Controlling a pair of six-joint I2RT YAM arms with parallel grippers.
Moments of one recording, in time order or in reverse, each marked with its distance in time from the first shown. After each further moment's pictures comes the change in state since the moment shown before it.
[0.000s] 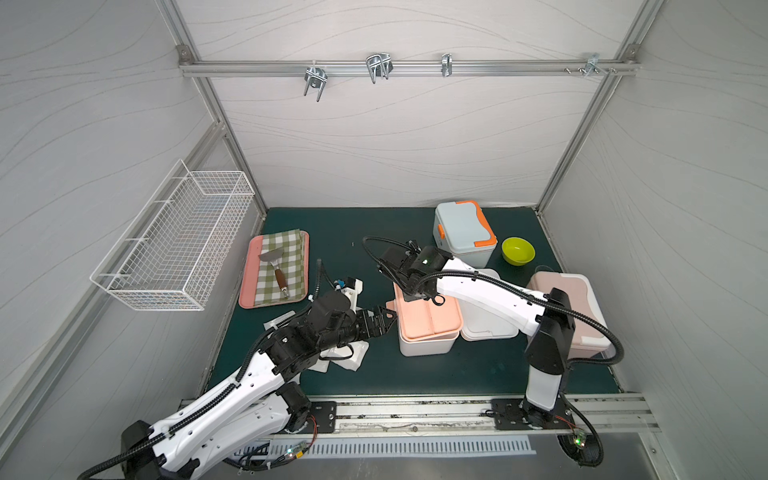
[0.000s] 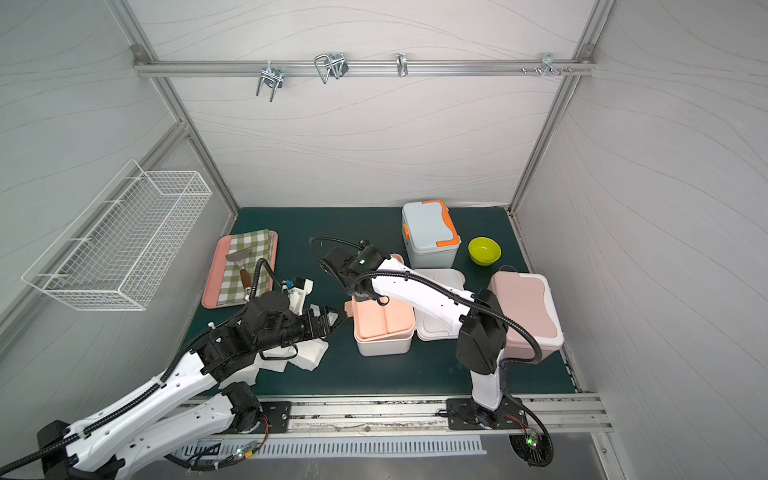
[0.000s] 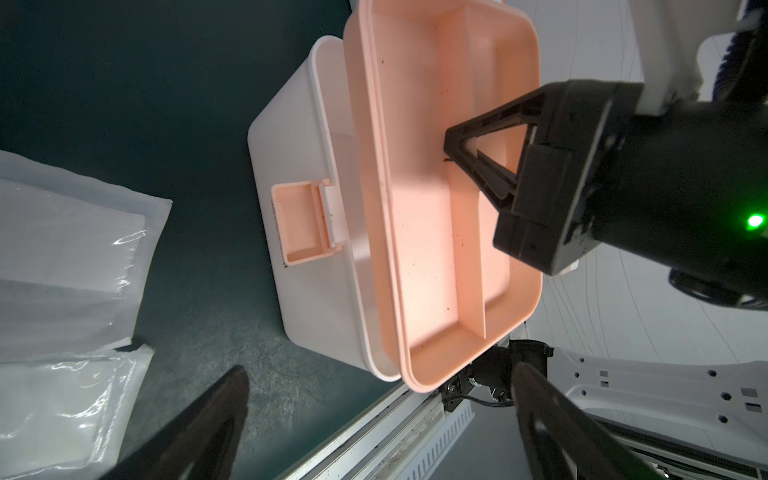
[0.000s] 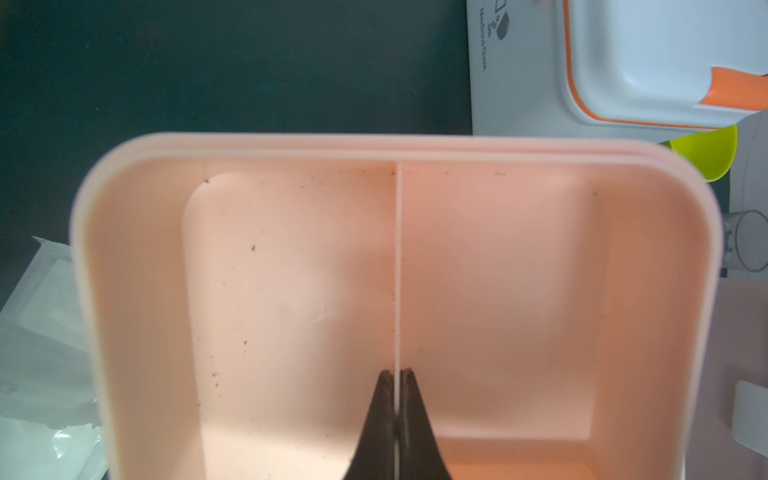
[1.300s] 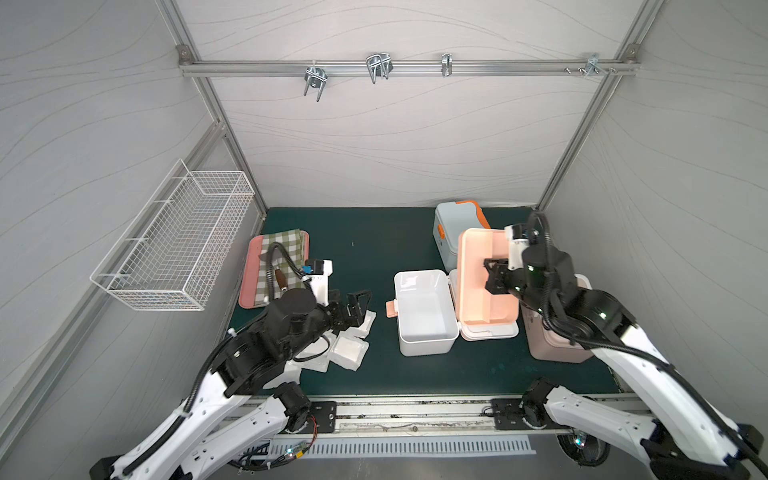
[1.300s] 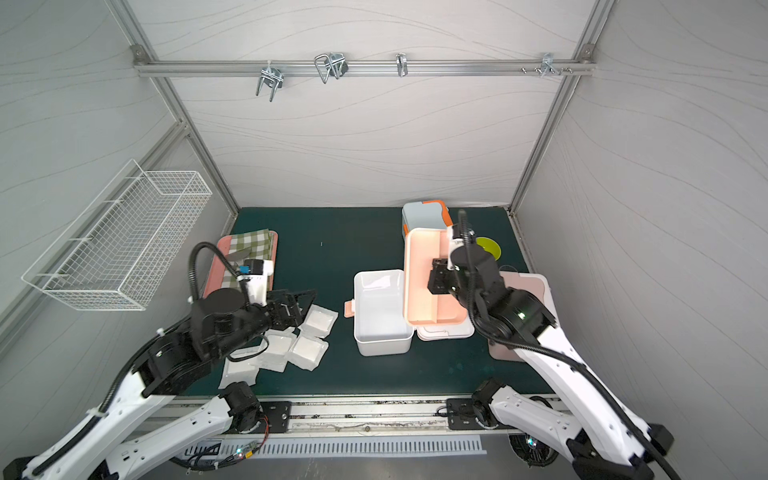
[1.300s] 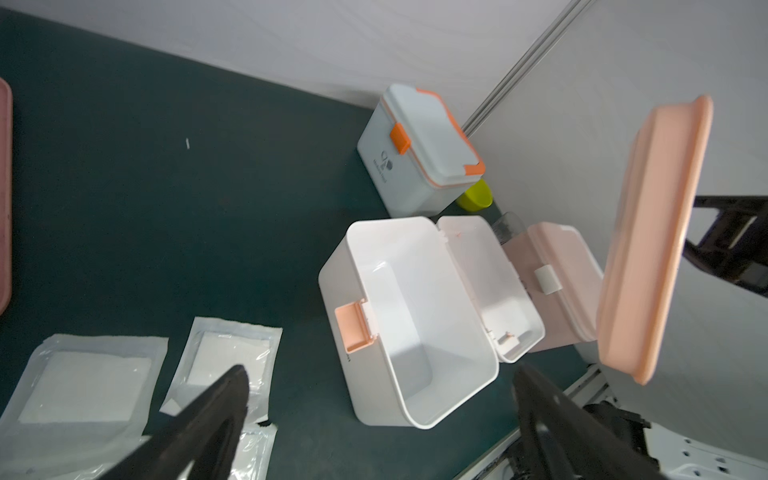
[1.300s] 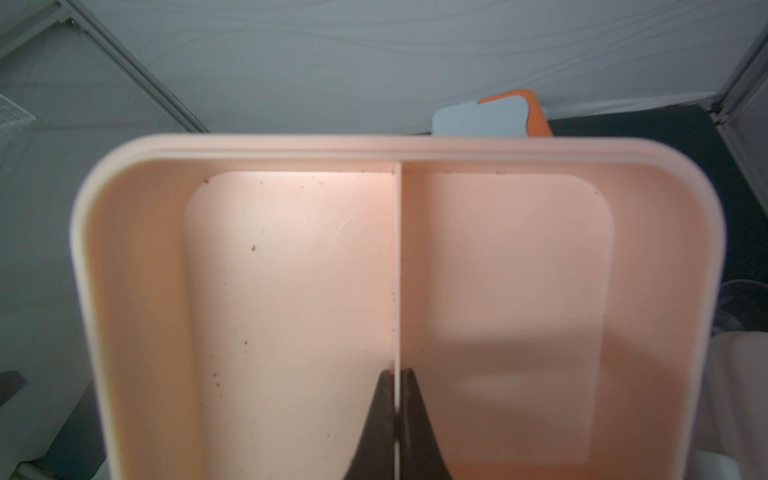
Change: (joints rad) left arm 0.002 -0.023 0.262 -0.224 -0.286 0.268; right arm -0.322 -0.808 -0.529 0.475 -0.325 -0.256
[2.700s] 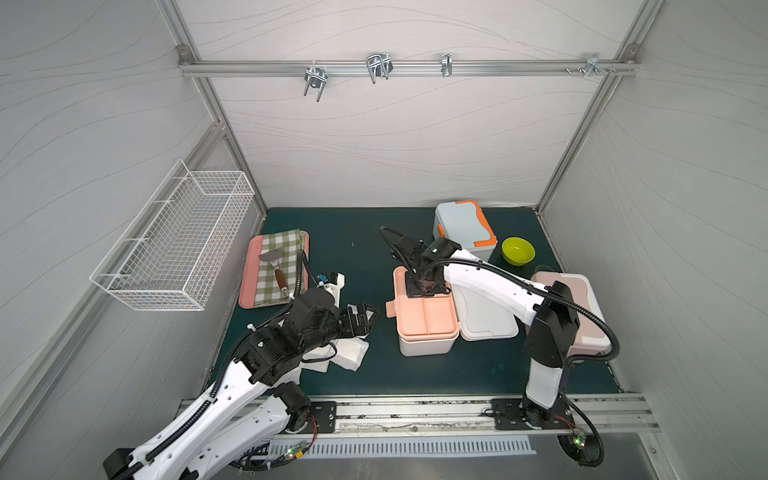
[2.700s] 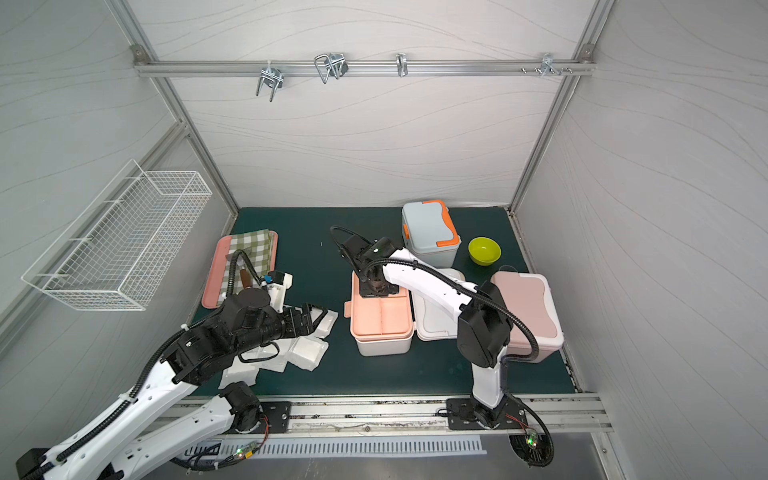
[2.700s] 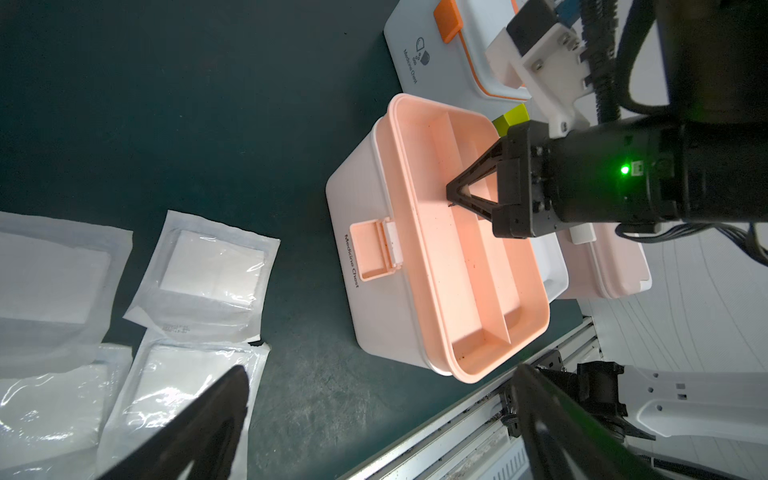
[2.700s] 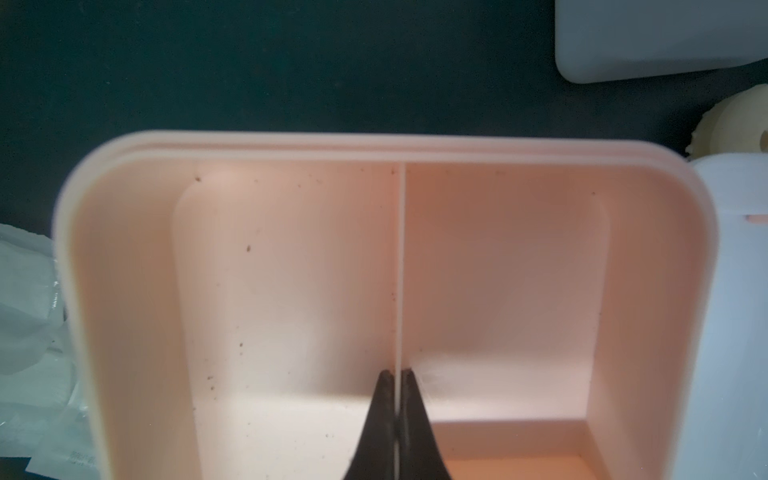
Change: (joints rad) left arm 0.064 -0.048 -0.133 -0.026 0.161 -0.105; right arm 0.190 0.841 0.468 -0.389 0.010 0.275
